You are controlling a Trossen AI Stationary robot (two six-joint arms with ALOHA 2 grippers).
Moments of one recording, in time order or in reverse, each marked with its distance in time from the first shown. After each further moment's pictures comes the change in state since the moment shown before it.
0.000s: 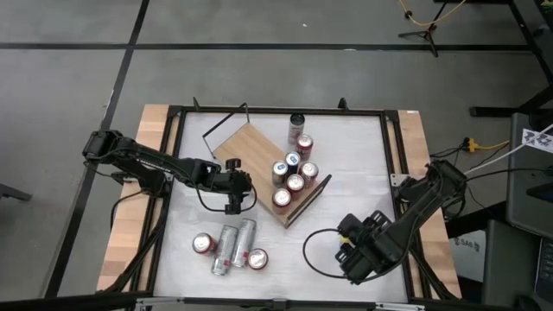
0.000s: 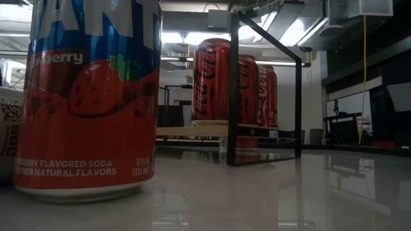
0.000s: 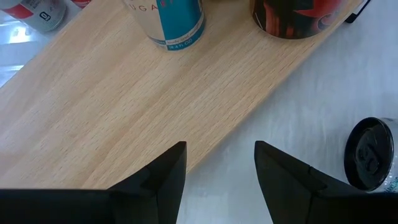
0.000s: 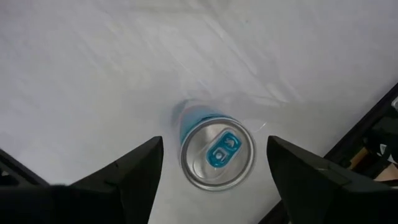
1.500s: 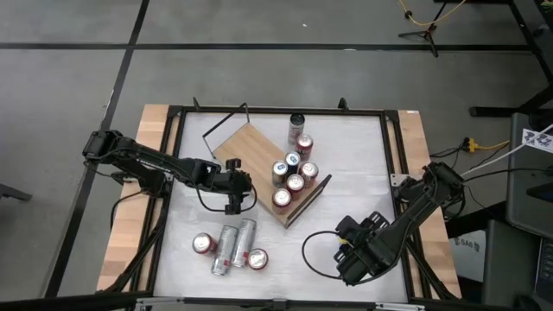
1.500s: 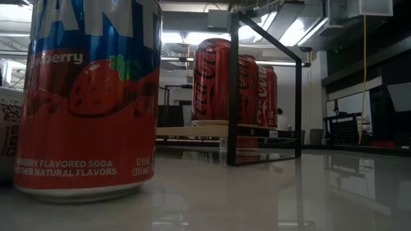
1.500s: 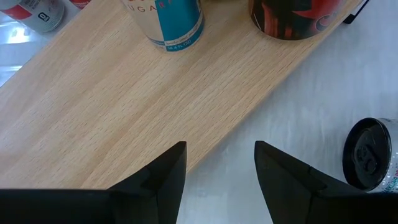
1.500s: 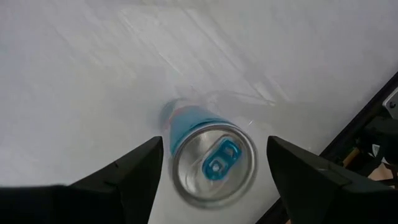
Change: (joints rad) left arm 0.000 0.000 0.000 0.002 0.004 0.000; right arm -0.001 0.036 -0.045 0.014 -0.008 -0.008
